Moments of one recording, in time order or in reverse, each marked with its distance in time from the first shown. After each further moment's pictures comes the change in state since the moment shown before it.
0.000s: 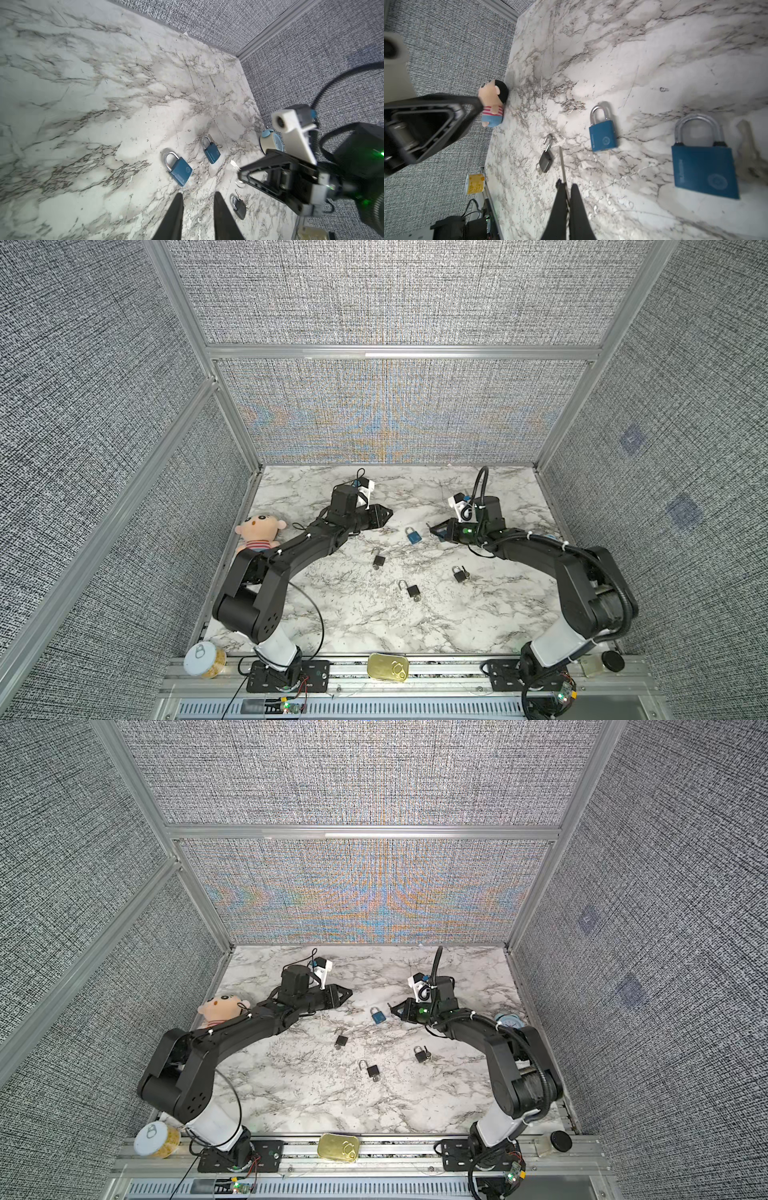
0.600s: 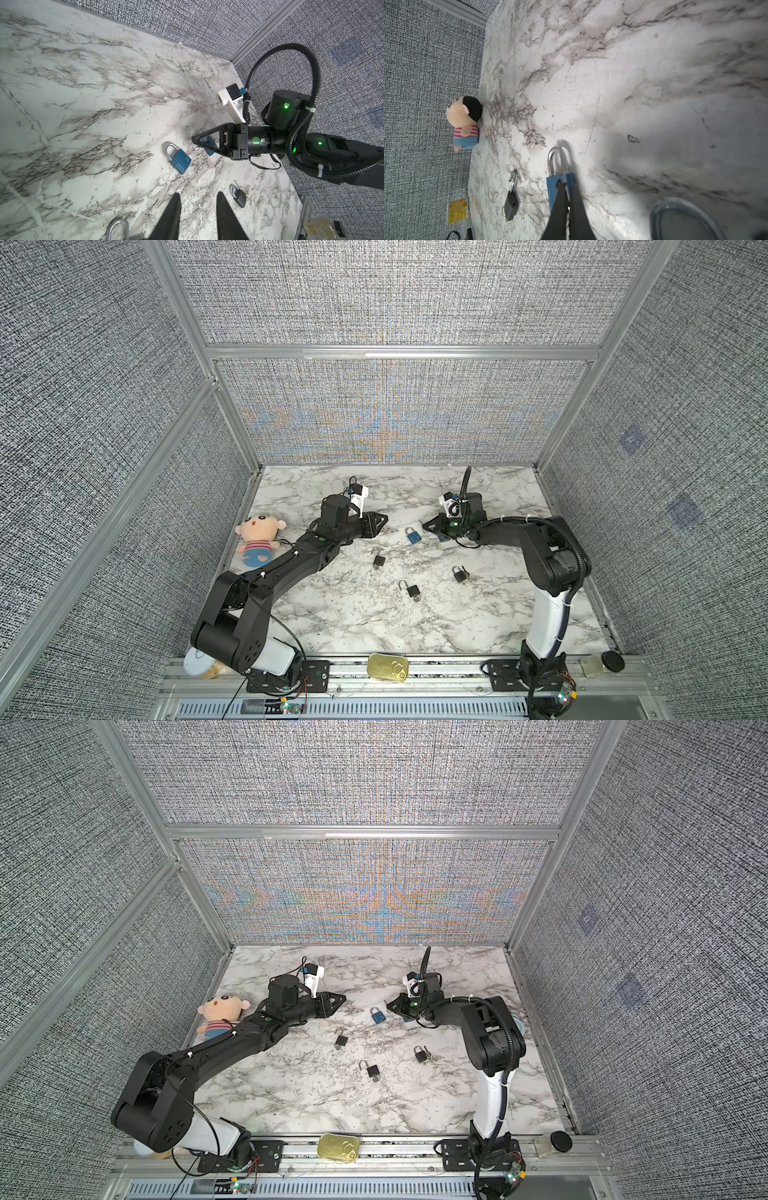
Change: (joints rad) left arm 0.000 -0.113 -0.116 0.041 -0.017 0.043; right arm 0.000 0.314 0.183 0.068 0.022 0.041
